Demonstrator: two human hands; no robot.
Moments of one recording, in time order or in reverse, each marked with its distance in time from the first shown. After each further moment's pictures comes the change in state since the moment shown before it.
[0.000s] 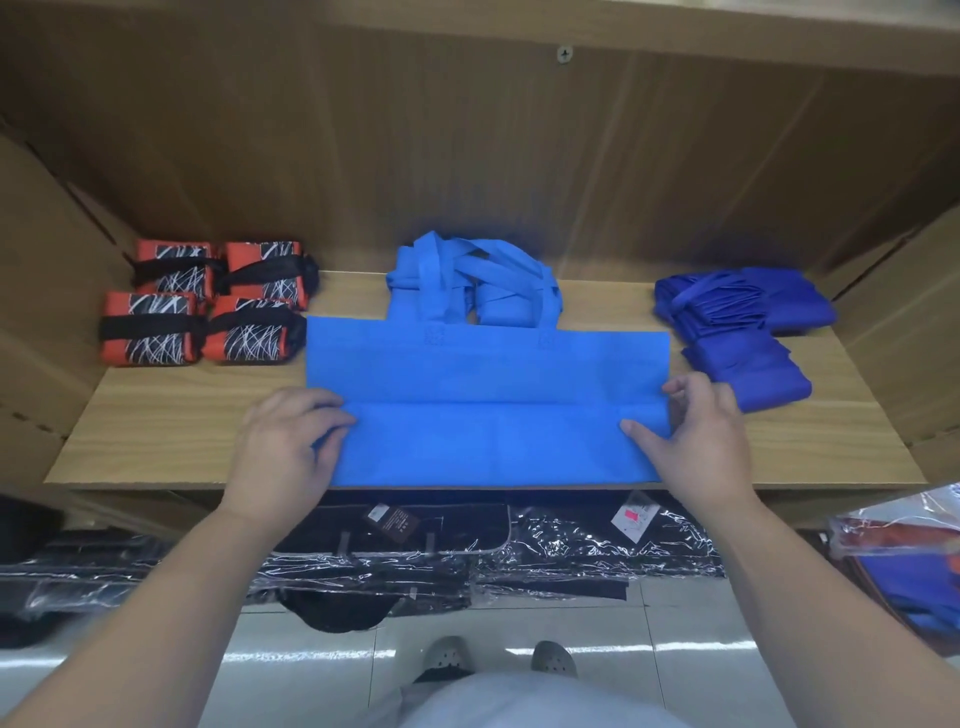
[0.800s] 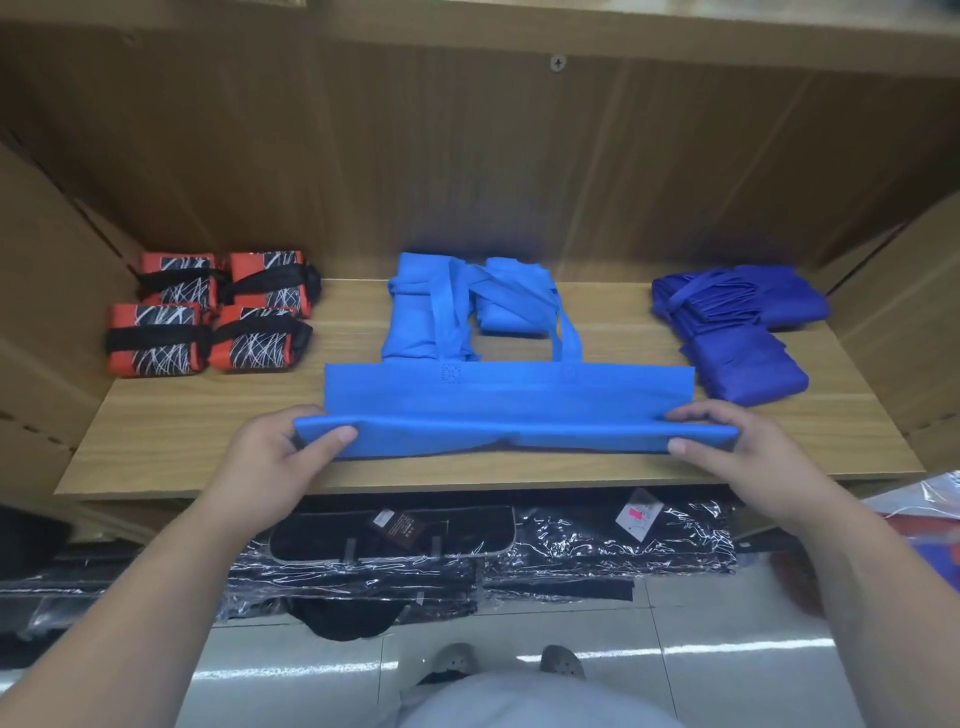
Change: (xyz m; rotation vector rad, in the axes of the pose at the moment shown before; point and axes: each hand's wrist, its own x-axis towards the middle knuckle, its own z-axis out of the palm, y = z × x) left_hand 0.000 0.004 -0.023 -0.608 -0.192 -0.441; right_hand -0.004 0.024 -0.052 0.367 -0.425 0.038
